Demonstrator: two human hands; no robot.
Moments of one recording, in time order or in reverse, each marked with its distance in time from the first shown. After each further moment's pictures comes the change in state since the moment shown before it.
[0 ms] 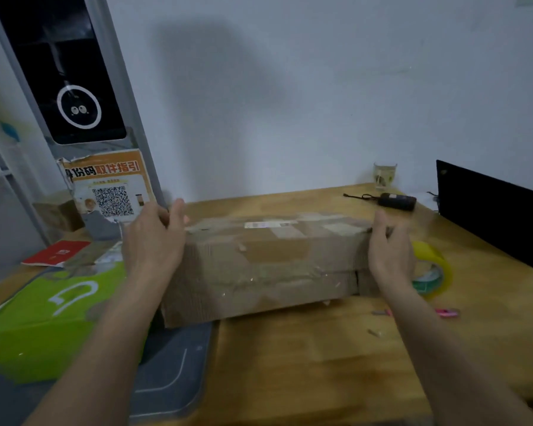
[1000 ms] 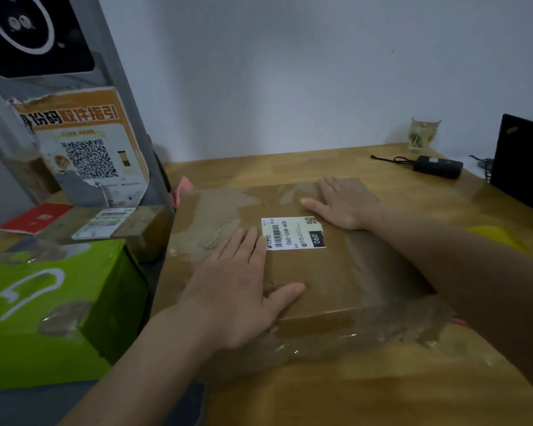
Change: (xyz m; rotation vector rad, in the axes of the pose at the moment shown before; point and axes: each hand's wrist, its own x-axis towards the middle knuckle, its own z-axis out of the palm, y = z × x) left_hand -0.051 0.014 0.052 0.592 -0.927 0.468; right_hand 0.081 -0.015 0.141 -0.957 -0.877 -0.548
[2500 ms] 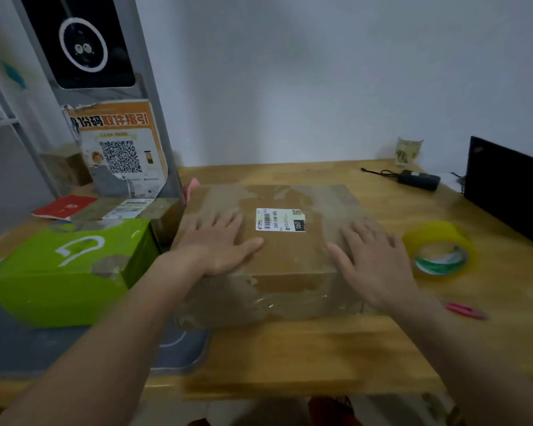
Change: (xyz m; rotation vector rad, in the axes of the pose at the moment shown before) left_hand 0.002 -0.027 -0.002 -0.061 -0.013 -0.142; right_hand -0.178 -0.010 0.041 -0.085 0.293 0.146
